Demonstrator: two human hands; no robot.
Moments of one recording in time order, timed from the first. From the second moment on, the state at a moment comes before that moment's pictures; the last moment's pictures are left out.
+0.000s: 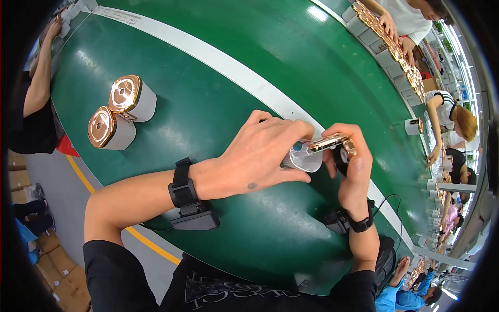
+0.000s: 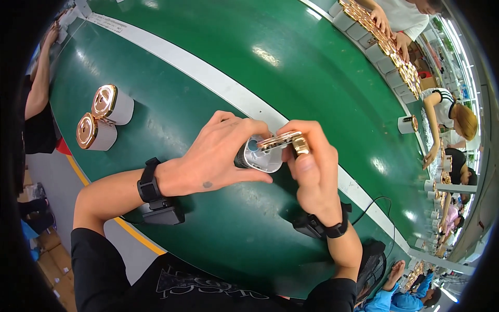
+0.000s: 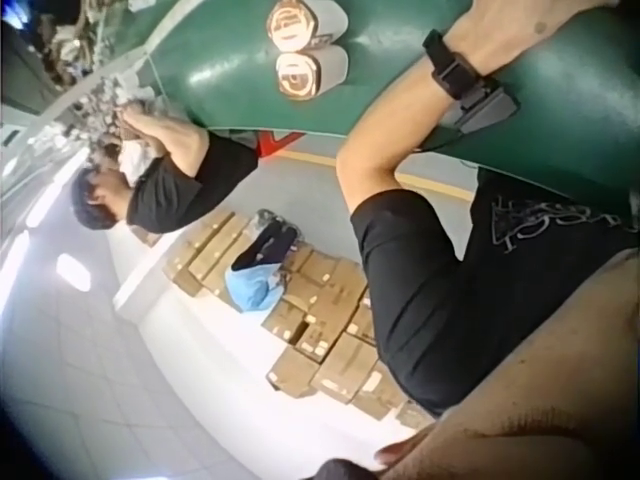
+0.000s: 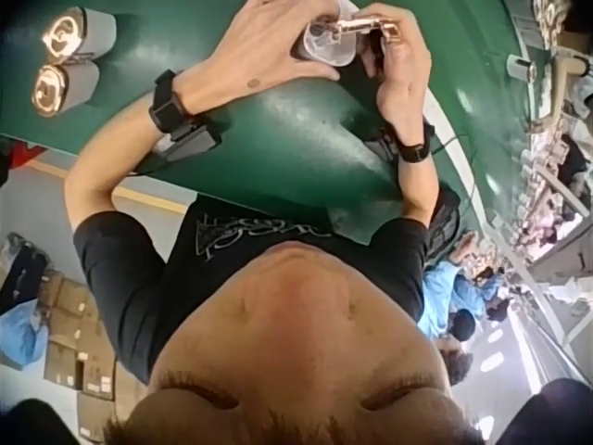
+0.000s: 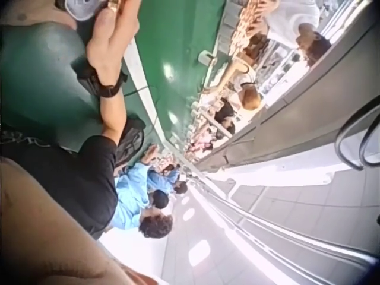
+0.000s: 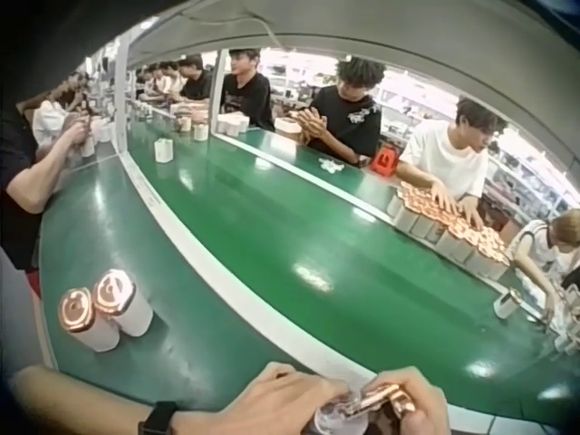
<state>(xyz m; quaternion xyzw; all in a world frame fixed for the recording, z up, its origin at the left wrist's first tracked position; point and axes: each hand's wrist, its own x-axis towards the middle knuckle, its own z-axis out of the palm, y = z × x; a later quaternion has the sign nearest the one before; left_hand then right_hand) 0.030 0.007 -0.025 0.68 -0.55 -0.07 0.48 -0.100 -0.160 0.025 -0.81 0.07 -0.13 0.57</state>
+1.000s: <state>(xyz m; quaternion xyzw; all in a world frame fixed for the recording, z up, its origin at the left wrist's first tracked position) 0.047 0.006 -0.026 0.69 -0.56 -0.21 0.41 -0.088 -0.177 0.031 -0.92 0.07 -0.12 0.38</state>
